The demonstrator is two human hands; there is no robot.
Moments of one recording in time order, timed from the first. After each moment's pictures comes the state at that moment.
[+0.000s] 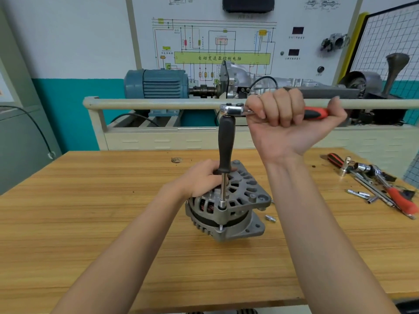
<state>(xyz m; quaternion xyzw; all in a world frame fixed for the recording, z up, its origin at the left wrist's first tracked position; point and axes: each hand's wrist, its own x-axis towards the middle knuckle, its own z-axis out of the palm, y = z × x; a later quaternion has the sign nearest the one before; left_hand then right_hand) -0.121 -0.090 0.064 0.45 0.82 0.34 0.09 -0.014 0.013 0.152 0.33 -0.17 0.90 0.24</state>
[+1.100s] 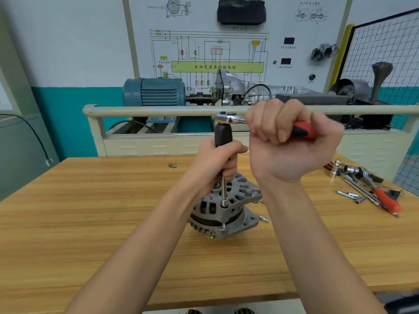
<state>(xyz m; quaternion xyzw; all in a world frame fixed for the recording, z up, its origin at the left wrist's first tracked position) -0.050 -0.079 0.114 0.36 0.58 0.71 0.17 0.027 -0.012 0.151 0.39 -0.36 0.73 0.43</state>
